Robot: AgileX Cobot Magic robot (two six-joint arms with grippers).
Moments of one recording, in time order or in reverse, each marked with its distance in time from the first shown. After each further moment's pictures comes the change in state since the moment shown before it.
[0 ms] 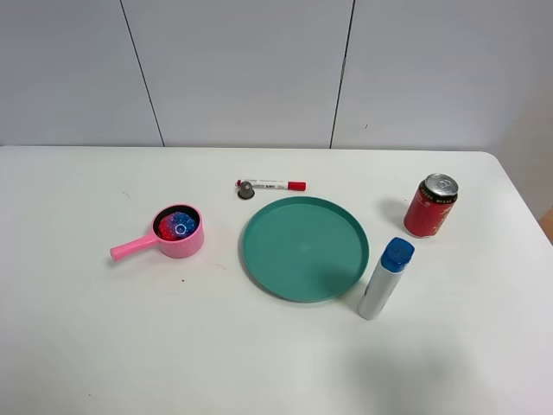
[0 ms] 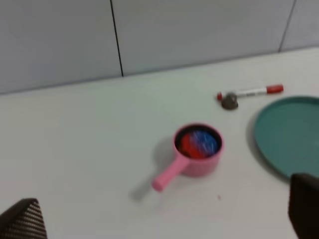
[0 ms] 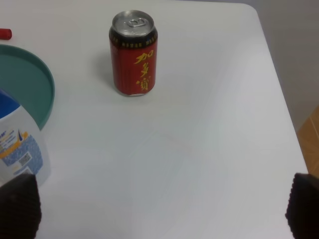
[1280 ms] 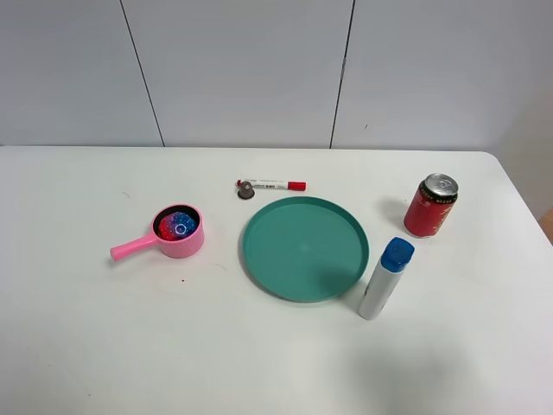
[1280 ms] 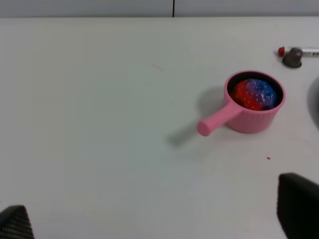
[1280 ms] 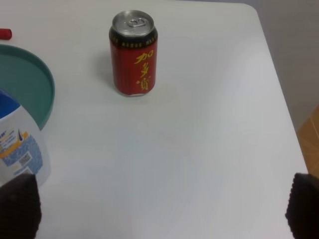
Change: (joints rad) left arm -0.030 -0.206 0.254 0.231 0.001 -0.228; right arm 0.000 0.000 0.000 0.000 0.000 0.000
